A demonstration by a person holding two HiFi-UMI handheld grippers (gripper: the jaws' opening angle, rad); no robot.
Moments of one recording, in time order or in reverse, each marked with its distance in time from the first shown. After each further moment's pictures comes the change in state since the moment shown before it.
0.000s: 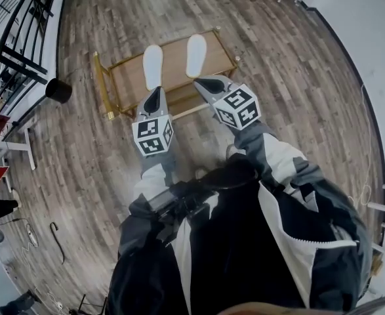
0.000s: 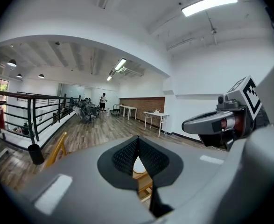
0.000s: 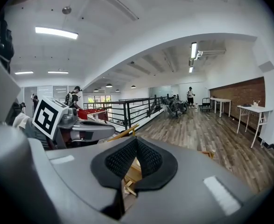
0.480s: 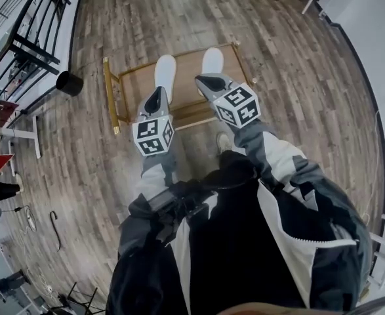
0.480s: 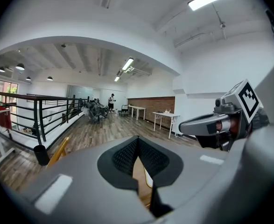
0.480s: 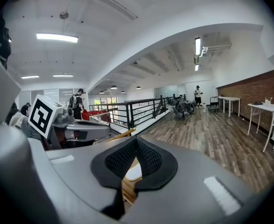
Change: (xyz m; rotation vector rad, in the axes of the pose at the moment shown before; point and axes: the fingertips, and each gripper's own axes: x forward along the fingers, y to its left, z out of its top) left arm 0.080 0.048 0.020 -0.018 0.002 0.107; right arm 0.083 -0.078 0.025 -0.002 -0.012 0.090
